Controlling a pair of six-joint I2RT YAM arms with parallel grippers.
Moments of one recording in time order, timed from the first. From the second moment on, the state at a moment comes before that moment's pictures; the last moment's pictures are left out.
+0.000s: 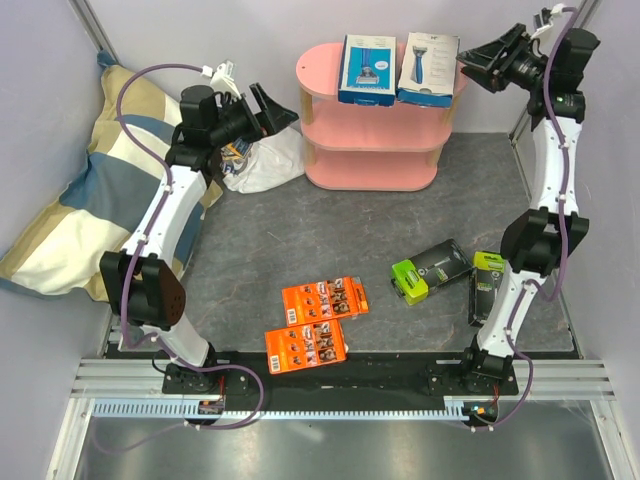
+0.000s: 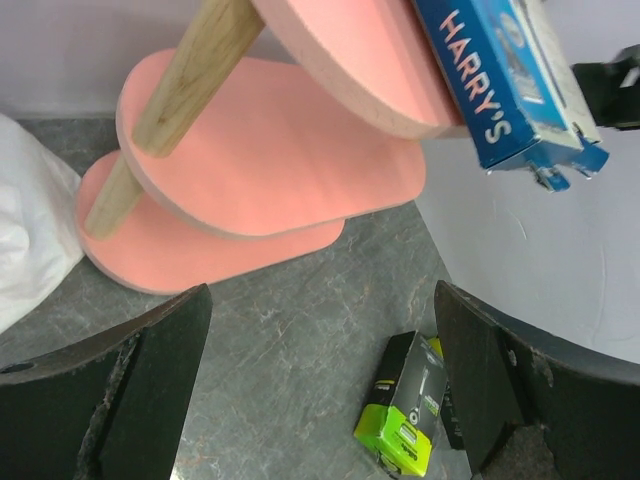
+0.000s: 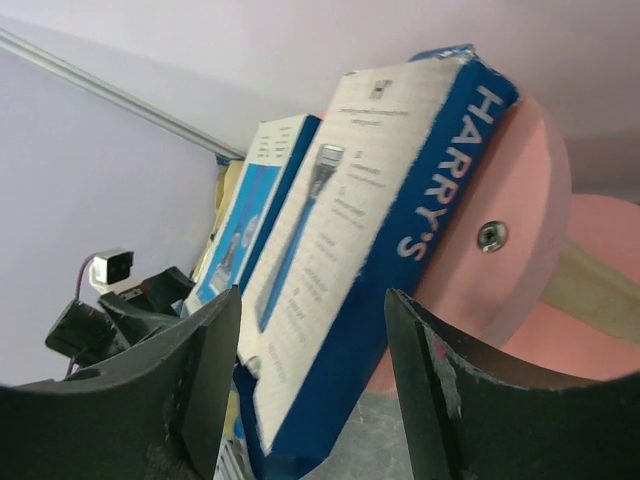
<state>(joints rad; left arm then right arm) -0.17 1.67 1.62 -0.13 0.53 -0.58 -0.25 2.15 2.44 -0.31 -0.95 0.89</state>
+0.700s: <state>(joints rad) -0.18 1.67 1.65 -0.13 0.53 -0.58 -0.18 2.25 2.47 -0.18 -0.89 0.95</state>
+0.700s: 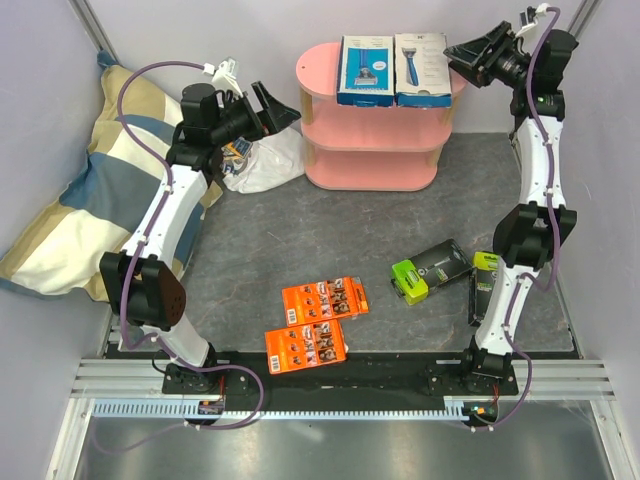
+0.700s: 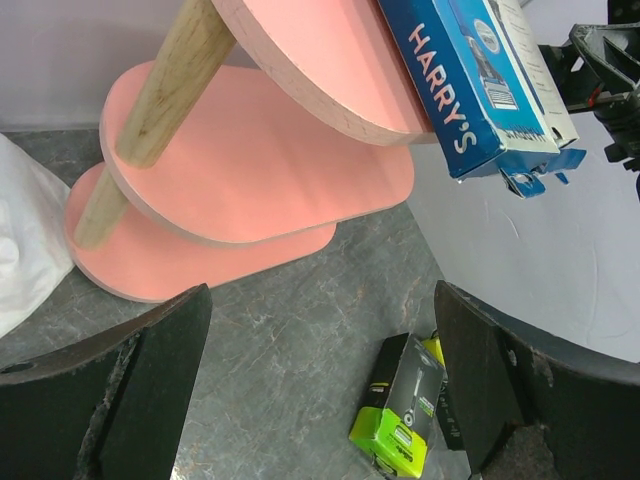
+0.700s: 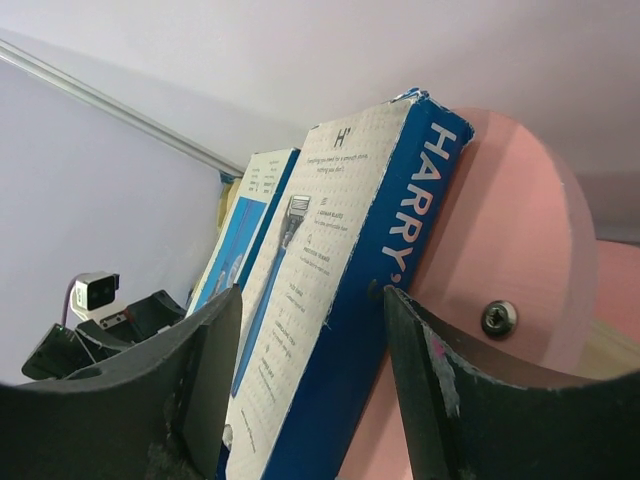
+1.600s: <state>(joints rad) -0.19 1.47 1.23 -0.13 0.45 -0.53 -0.20 1.52 1.55 -0.18 -0.64 0.70</state>
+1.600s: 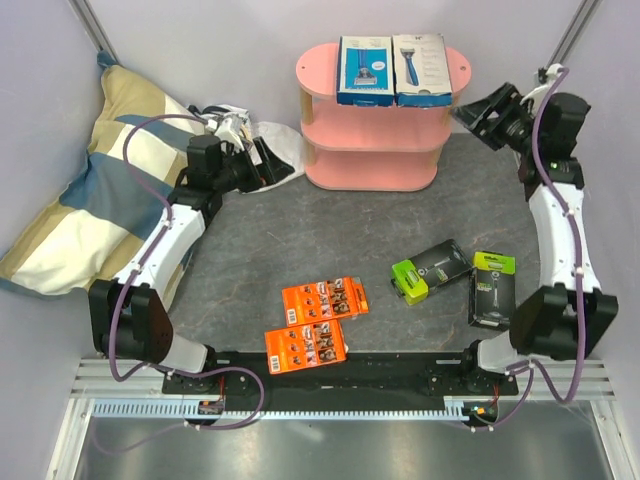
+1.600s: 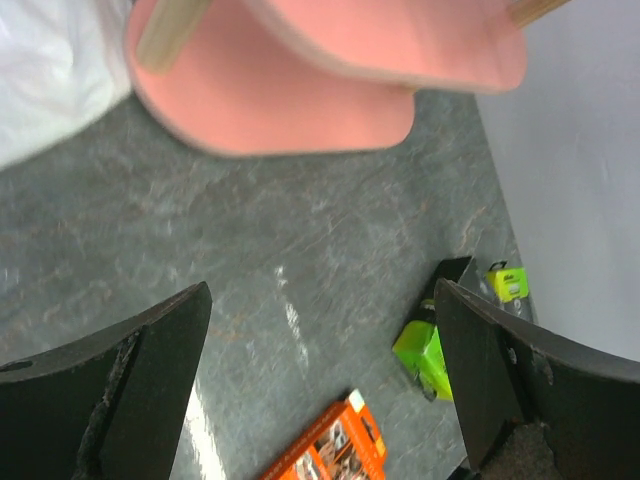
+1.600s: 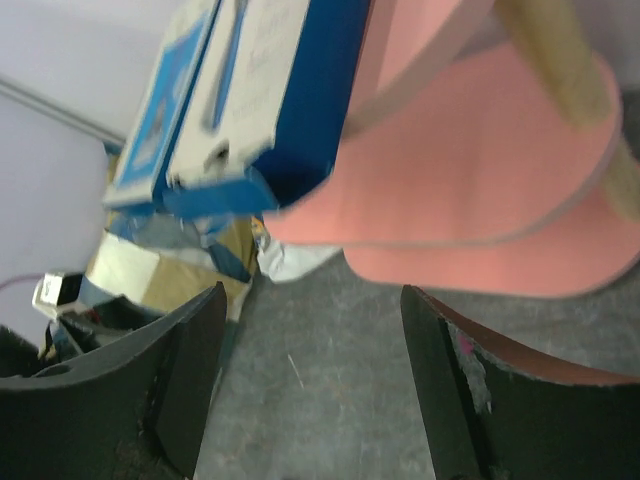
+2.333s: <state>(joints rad) -0.48 1.22 0.68 -0.22 0.20 -0.66 0.52 1.48 0.78 -0.15 -0.38 0.53</state>
